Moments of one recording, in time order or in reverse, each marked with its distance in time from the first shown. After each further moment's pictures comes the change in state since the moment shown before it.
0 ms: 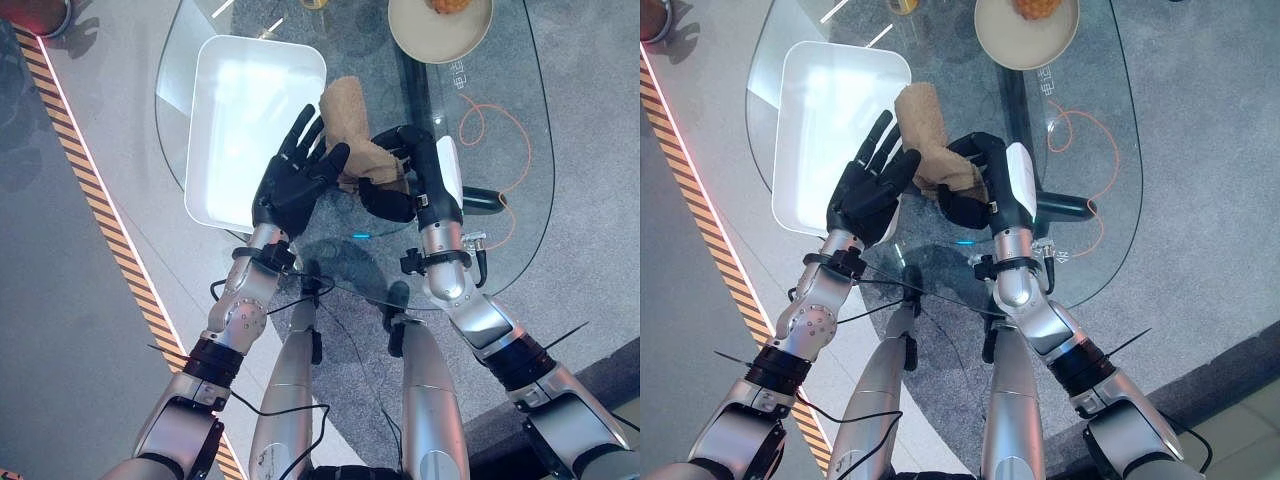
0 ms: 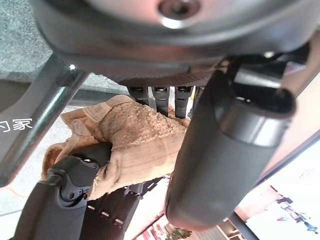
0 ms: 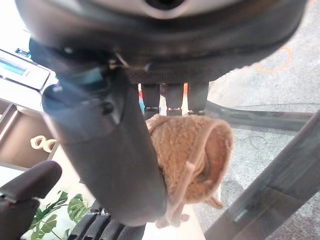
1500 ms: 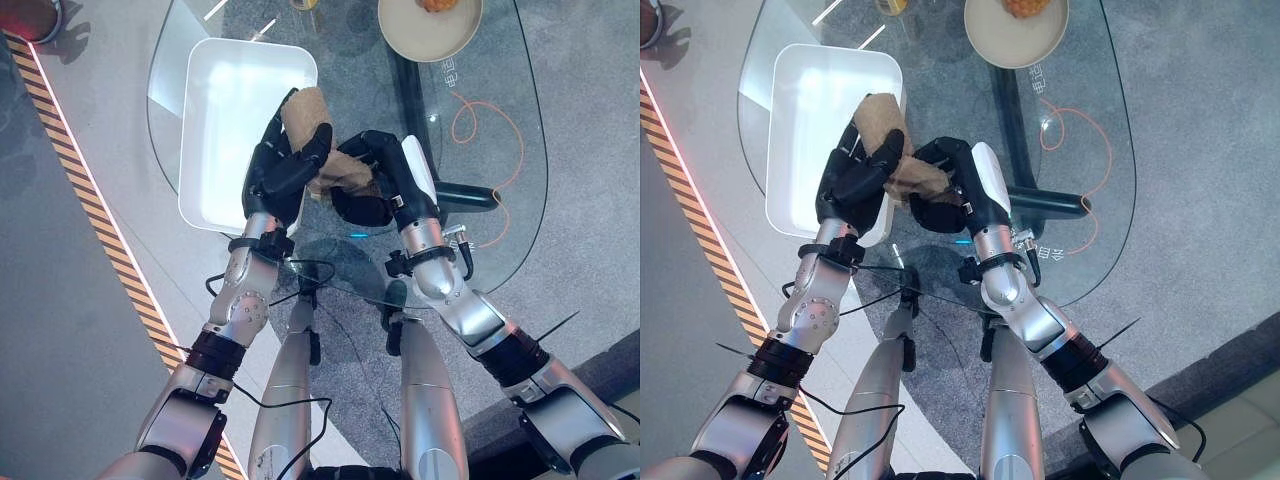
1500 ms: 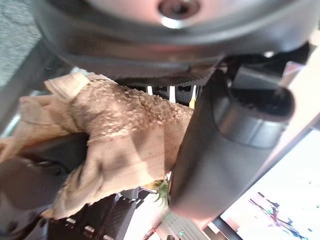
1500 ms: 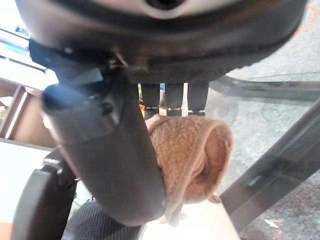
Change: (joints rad) left arm -0.036 -0.006 0.012 0.008 0.050 -0.112 0.081; right arm -0.046 0.009 0.070 -0.068 0.027 0.023 0.116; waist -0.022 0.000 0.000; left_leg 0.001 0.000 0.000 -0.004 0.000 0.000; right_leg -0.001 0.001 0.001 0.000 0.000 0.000
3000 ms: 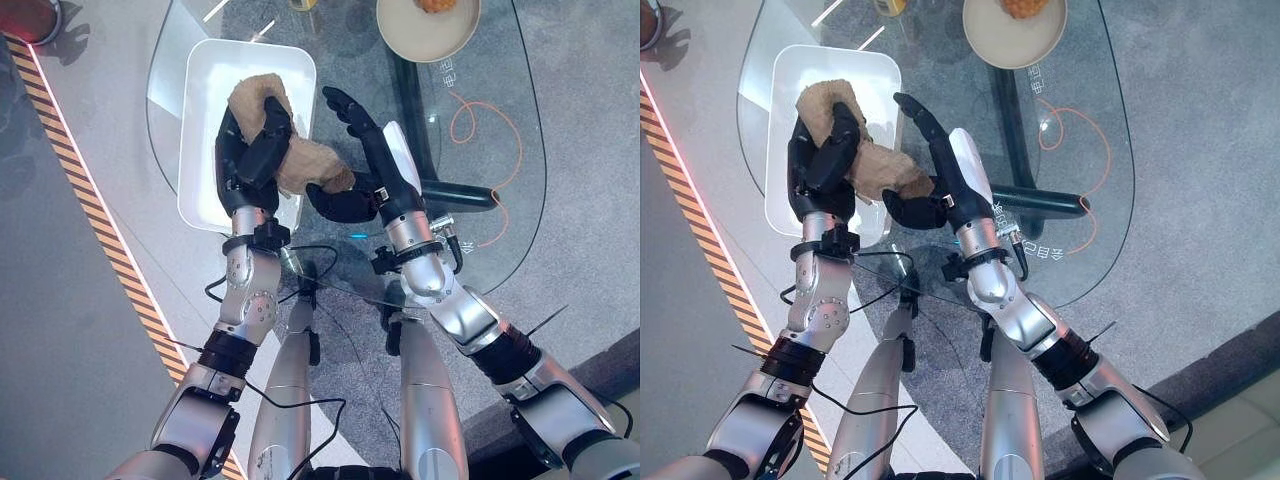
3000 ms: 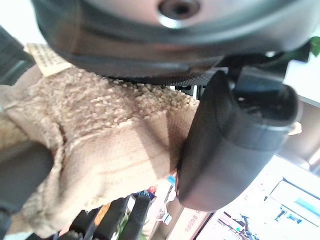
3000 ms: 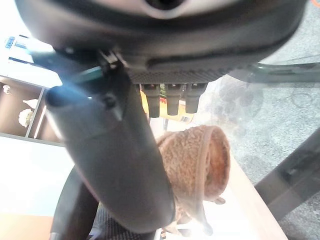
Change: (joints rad) left arm -0.007 -0.073 0.039 0.027 0.157 -0.193 0.218; right arm -0.035 0.038 0.013 -0.029 0.000 0.000 0.015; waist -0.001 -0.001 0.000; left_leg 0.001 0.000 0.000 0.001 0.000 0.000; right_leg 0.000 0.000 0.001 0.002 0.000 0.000
